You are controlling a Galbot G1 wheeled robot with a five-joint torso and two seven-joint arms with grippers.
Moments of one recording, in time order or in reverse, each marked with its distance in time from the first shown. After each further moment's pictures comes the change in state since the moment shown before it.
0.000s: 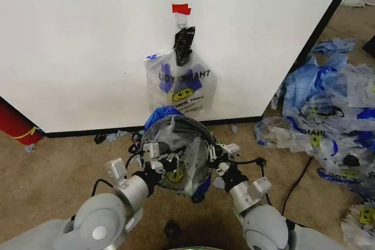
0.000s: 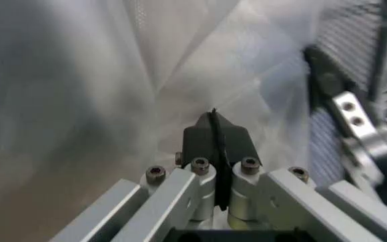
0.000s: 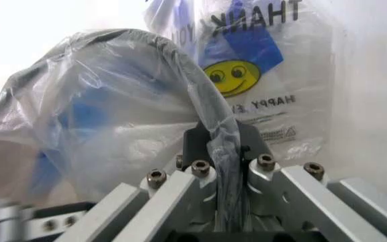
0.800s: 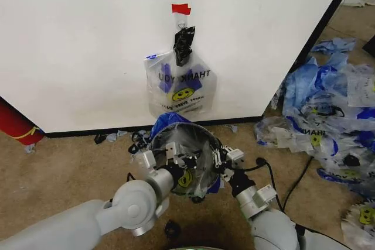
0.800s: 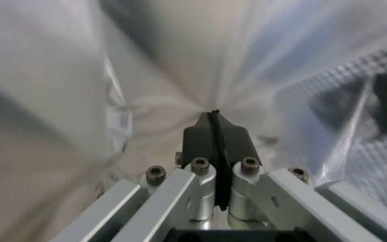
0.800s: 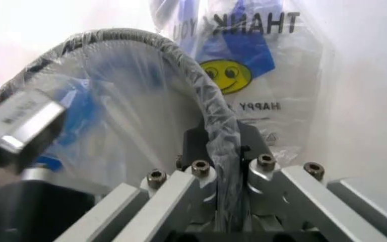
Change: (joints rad) left arm -0.228 -0.178 0.208 0.123 -0.119 0.000 -0.138; right arm -0.067 -0.050 0.036 0.000 -0.142 -0.010 -0.012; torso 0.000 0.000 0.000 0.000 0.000
